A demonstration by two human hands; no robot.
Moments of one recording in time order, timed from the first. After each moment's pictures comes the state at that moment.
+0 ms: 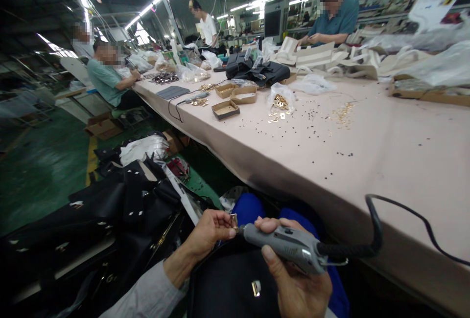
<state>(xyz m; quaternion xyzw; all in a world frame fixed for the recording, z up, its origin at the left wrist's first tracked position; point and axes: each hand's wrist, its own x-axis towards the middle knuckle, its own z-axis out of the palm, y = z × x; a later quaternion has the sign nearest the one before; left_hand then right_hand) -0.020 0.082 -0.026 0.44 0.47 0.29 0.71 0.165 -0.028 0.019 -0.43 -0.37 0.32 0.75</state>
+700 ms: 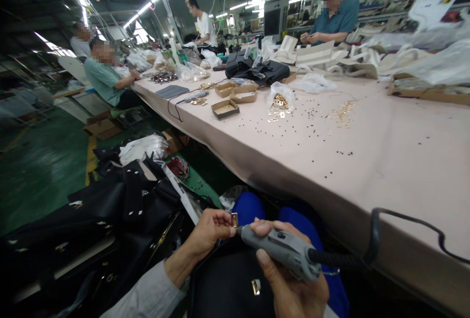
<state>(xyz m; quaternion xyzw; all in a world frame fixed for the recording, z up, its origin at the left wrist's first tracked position) -0.016 0.080 -0.020 0.44 0.48 0.30 0.70 0.164 -0.032 0.021 -0.42 -0.42 0.31 0.74</state>
